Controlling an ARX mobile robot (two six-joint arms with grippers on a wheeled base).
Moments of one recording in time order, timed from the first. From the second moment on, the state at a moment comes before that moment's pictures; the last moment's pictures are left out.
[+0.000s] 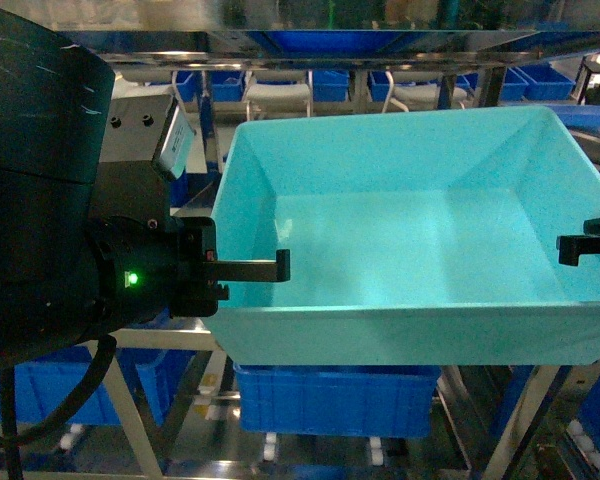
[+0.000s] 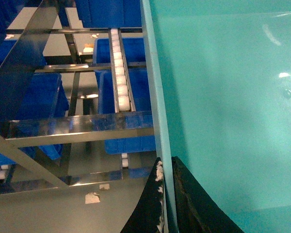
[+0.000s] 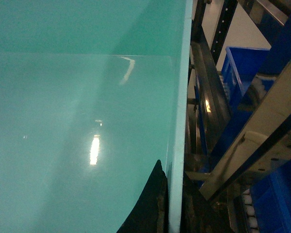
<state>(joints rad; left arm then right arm) -0.42 1.71 0.69 0.49 -0.20 -0.23 0.09 1.73 0.66 0.69 -0.04 0.02</state>
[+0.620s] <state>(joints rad) -0.42 1.71 0.69 0.49 -0.19 -0.23 0.09 1.73 0.66 0.69 -0.05 0.02</state>
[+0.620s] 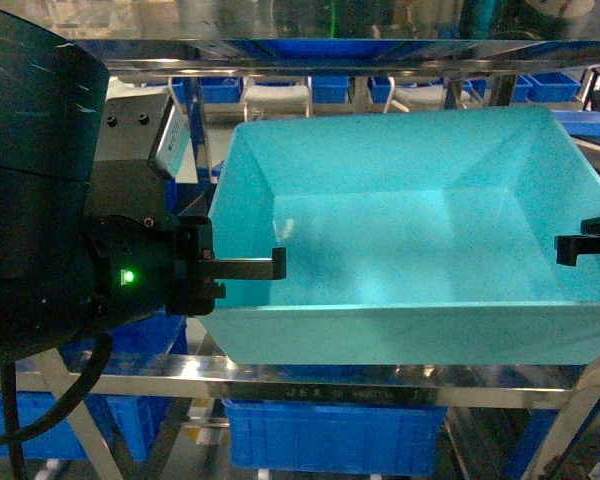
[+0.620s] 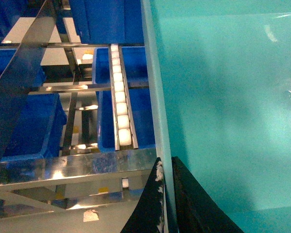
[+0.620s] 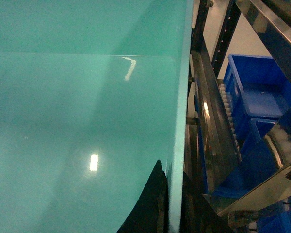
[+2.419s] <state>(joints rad) -0.26 2.27 1.18 0.39 -0.05 -0.07 0.07 2.32 1.25 0.25 -0.11 0.24</state>
